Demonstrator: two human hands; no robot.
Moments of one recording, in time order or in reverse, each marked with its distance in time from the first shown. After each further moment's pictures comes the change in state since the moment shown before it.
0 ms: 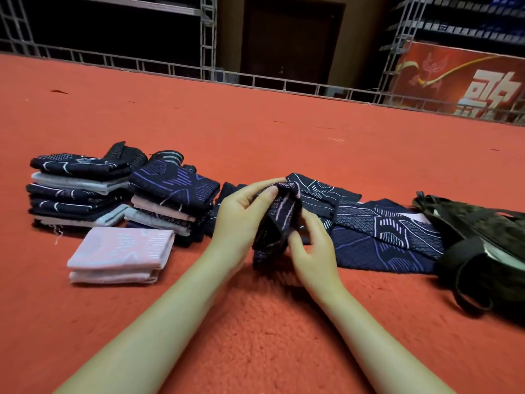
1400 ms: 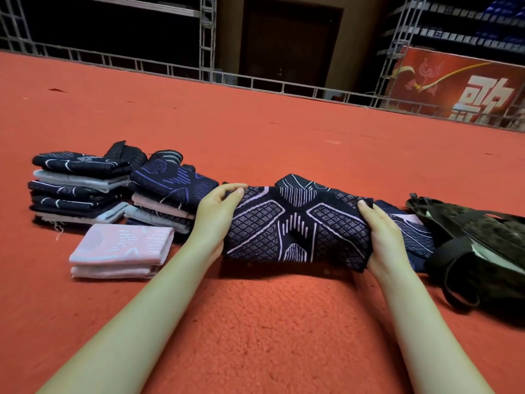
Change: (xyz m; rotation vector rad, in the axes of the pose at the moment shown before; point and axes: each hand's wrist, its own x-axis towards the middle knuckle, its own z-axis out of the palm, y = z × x) left_hand 0.024 -0.024 -0.033 0.083 0.209 -0.208; right_hand 0.031 0.006 -0.093 0.639 0.236 0.547
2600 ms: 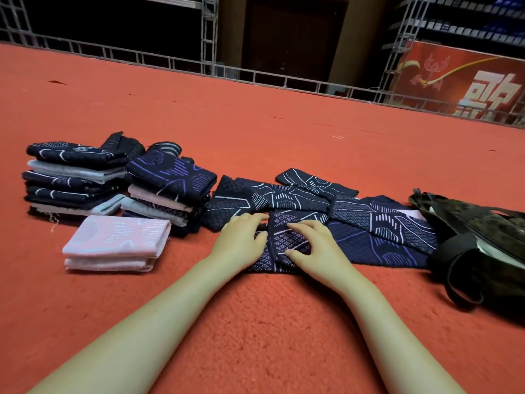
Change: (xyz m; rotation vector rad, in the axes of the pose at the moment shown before) left_hand -0.006 -0.058 0.015 1.091 -0.291 0.294; right_hand -0.014 0.060 0.025 -1.243 -0.465 -0.266
